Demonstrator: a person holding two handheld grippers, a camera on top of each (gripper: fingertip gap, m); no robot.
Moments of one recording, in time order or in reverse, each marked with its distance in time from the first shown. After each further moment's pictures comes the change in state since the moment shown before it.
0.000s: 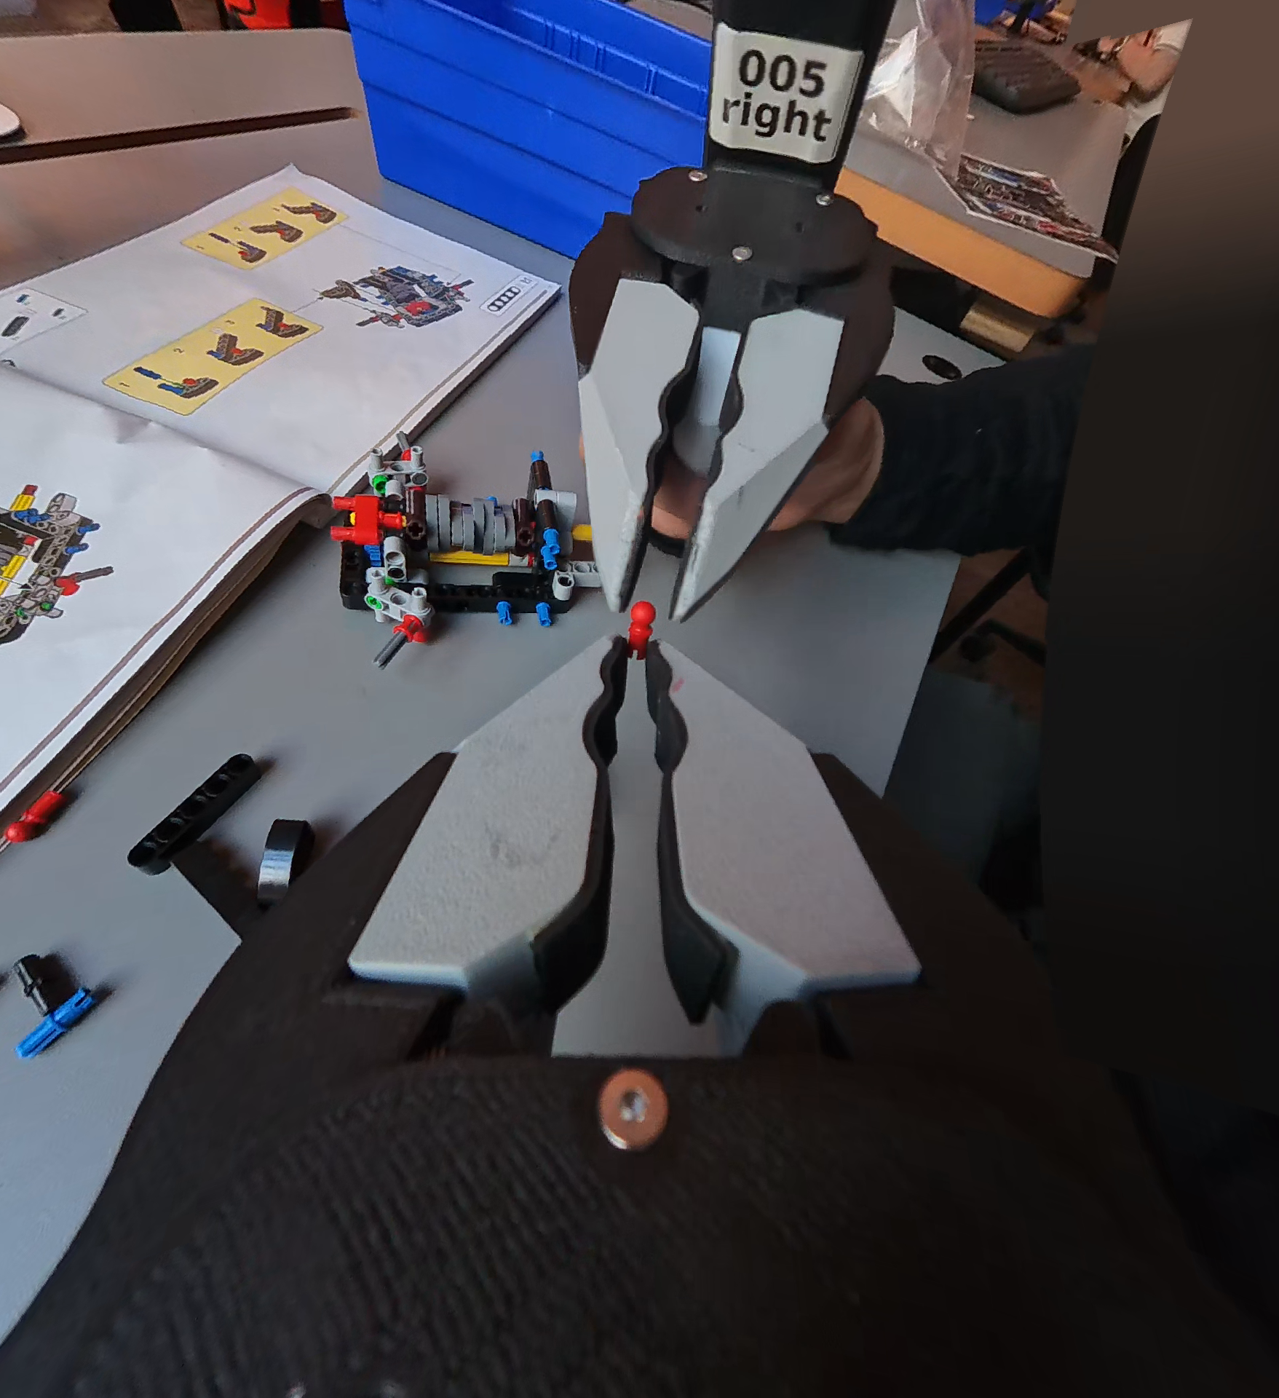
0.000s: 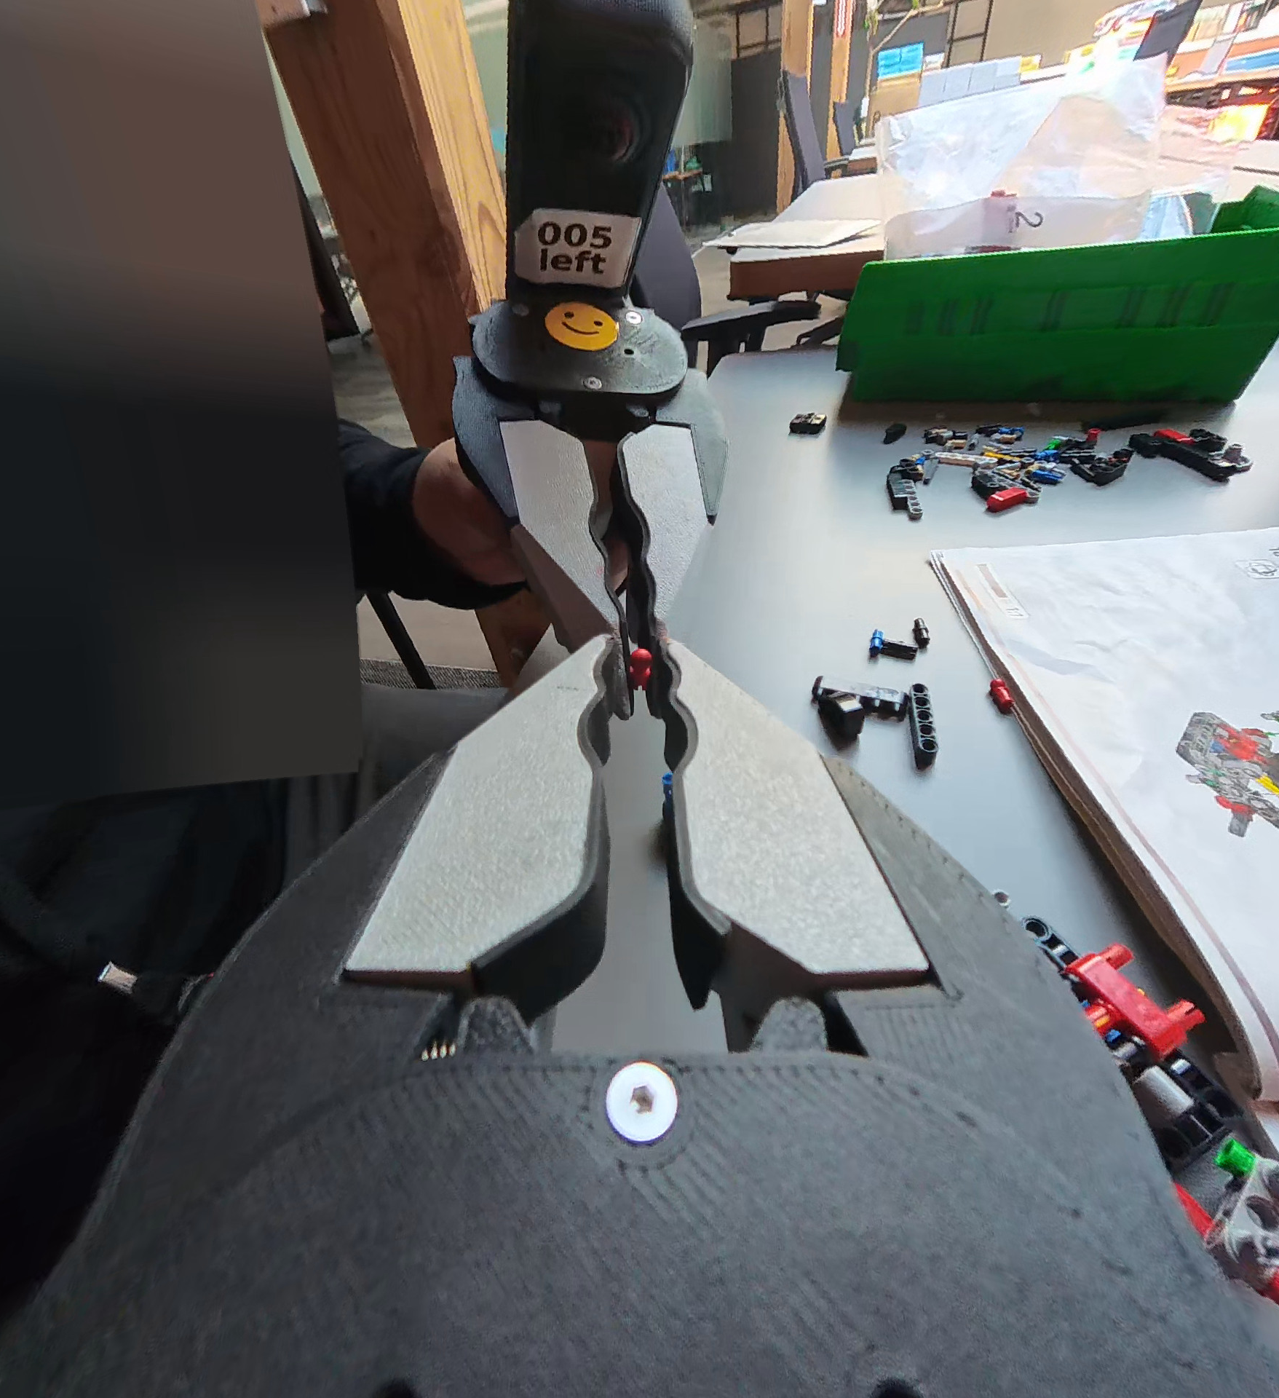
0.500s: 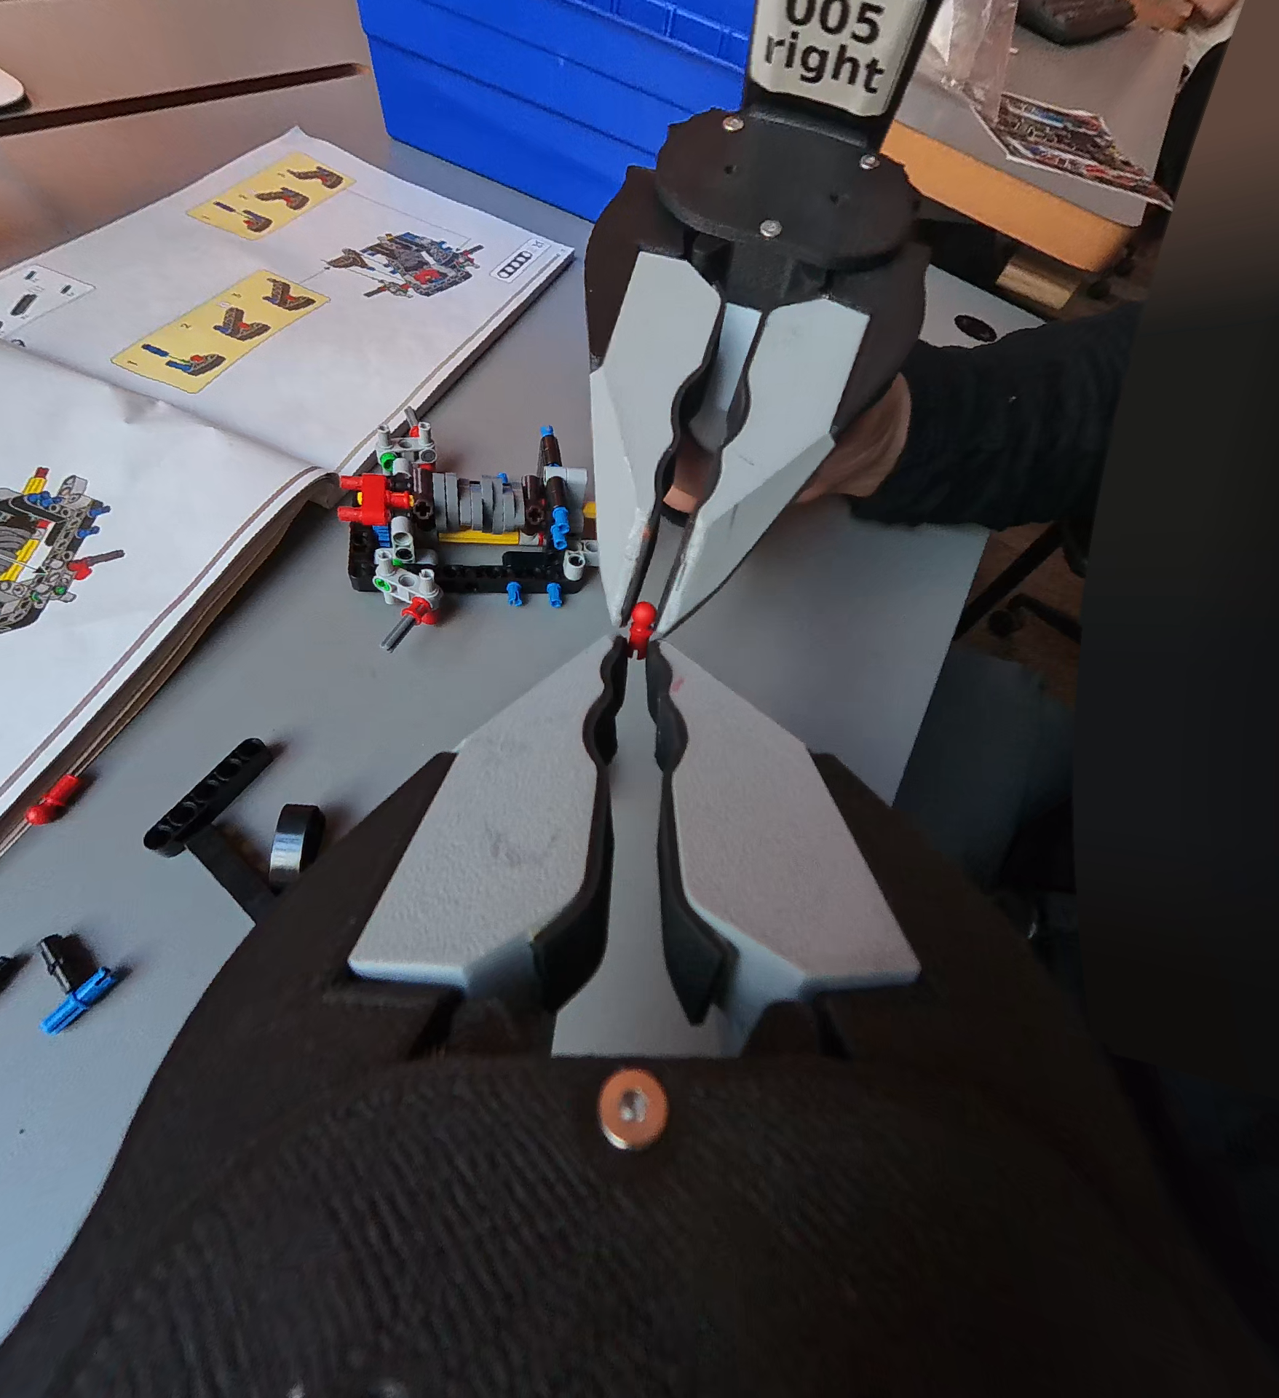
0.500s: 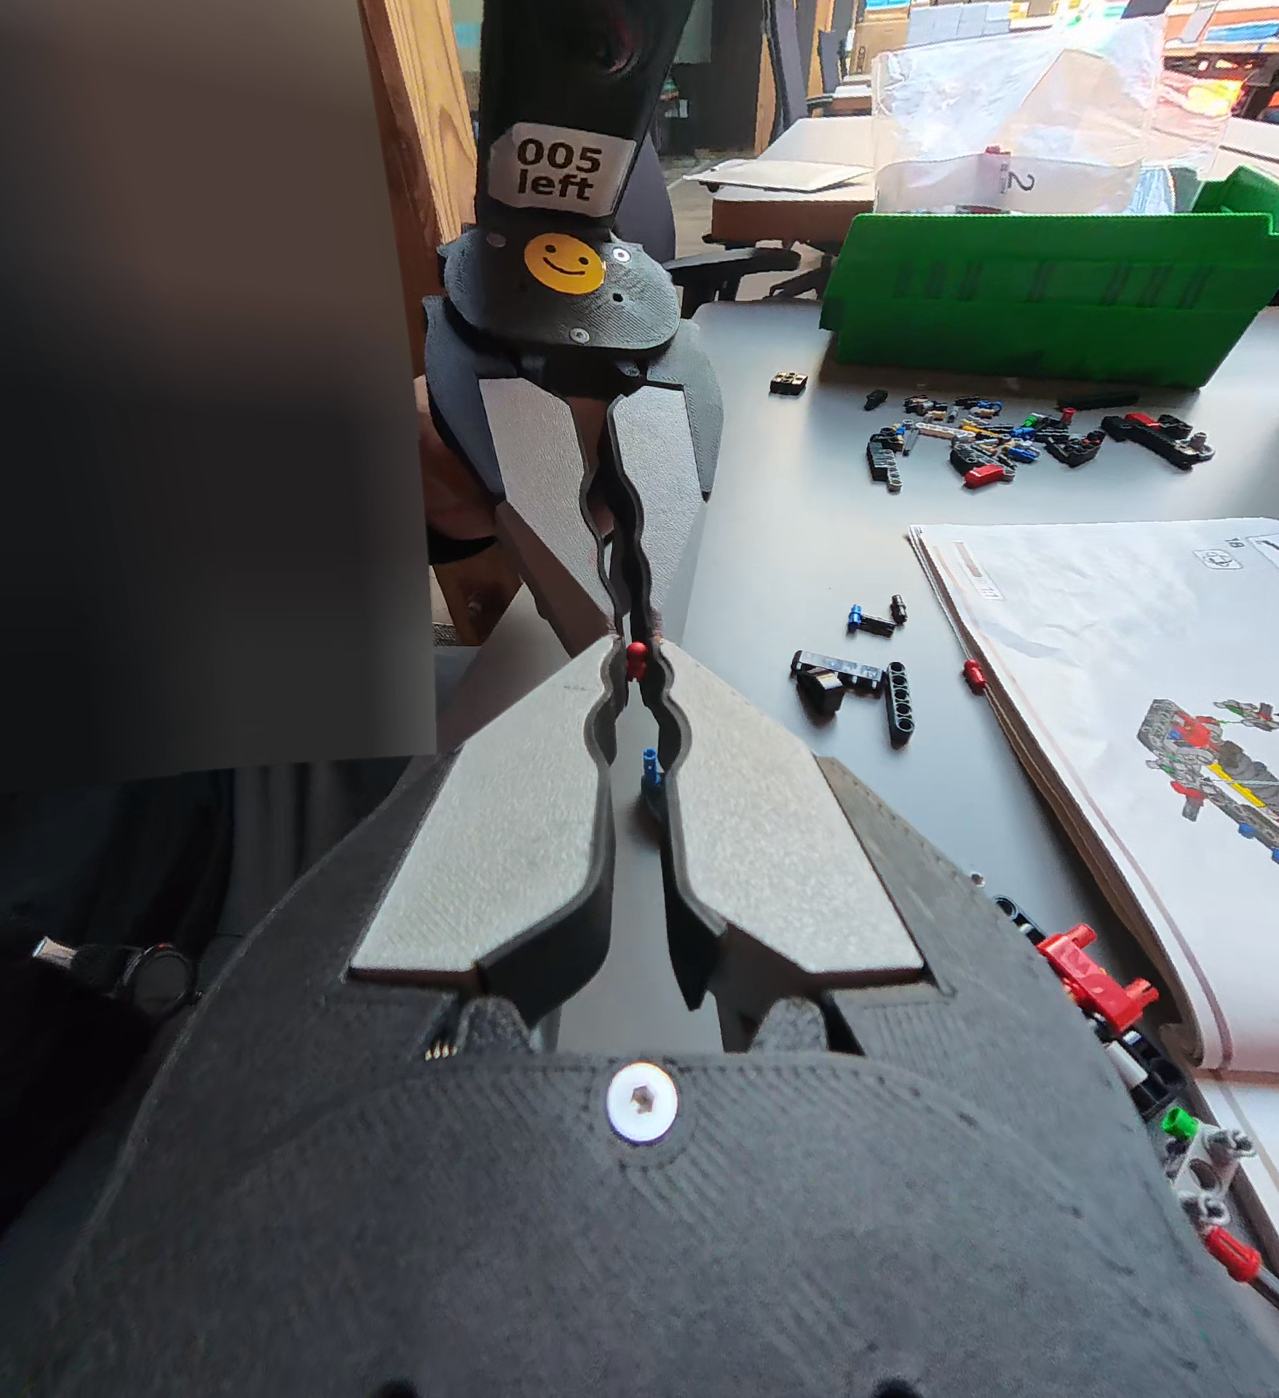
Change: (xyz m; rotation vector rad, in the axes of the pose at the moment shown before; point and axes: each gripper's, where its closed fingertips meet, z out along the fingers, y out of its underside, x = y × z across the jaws) left arm -0.002 0.005 0.002 -0.043 -0.030 0.017; right arm 0.003 0.009 0.003 -0.071 0.047 -0.064
